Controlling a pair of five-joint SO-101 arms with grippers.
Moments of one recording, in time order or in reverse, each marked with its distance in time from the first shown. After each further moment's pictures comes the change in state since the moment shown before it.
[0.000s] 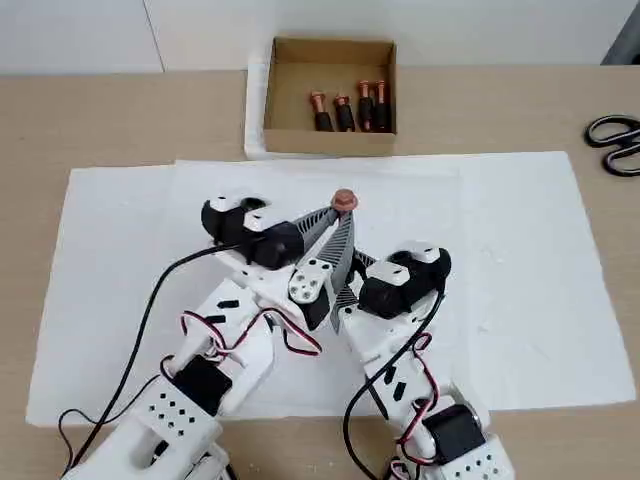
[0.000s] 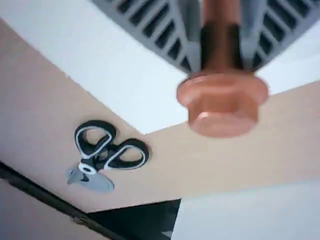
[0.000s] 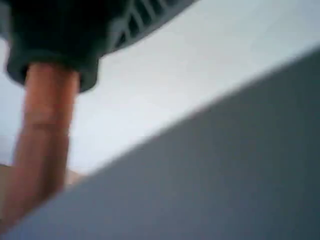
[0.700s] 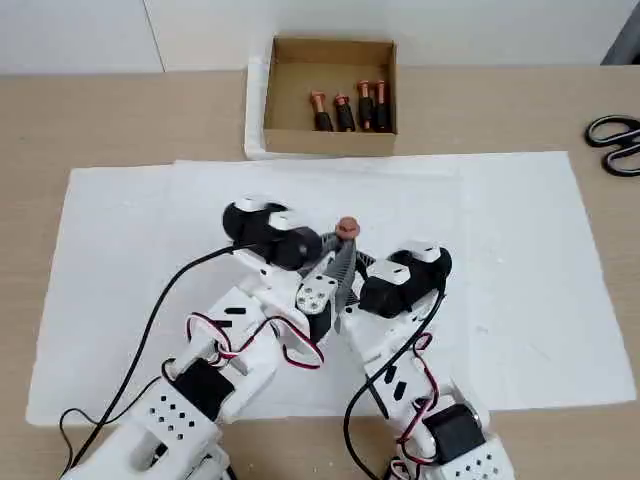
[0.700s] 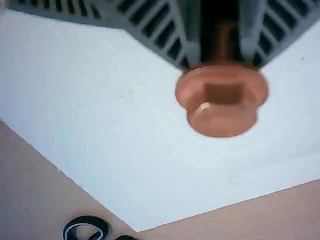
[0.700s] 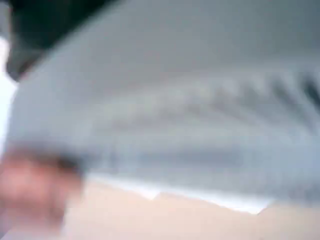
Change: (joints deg) left arm 2.2 -0.7 -0.1 11.3 -0.1; right arm 0.3 0.0 0.0 0.0 -0.1
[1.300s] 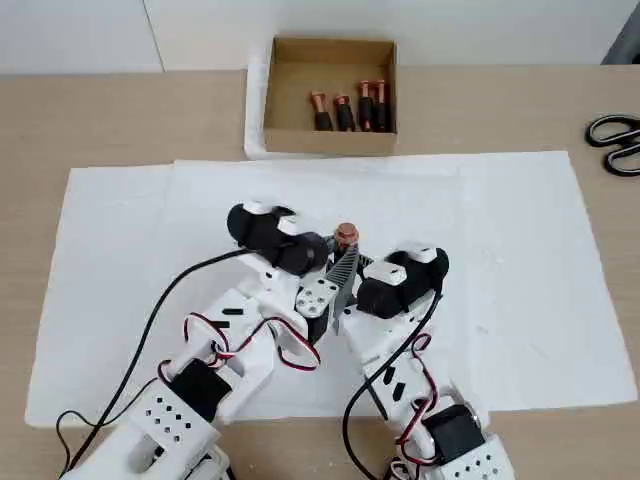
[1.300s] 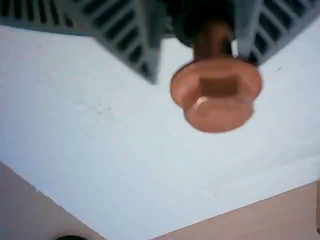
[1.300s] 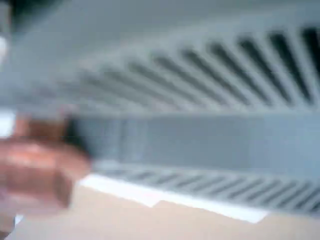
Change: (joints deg) left arm 0.1 -0.6 -0.2 3.2 -4.0; right arm -0.3 0.0 0.2 0.0 0.1
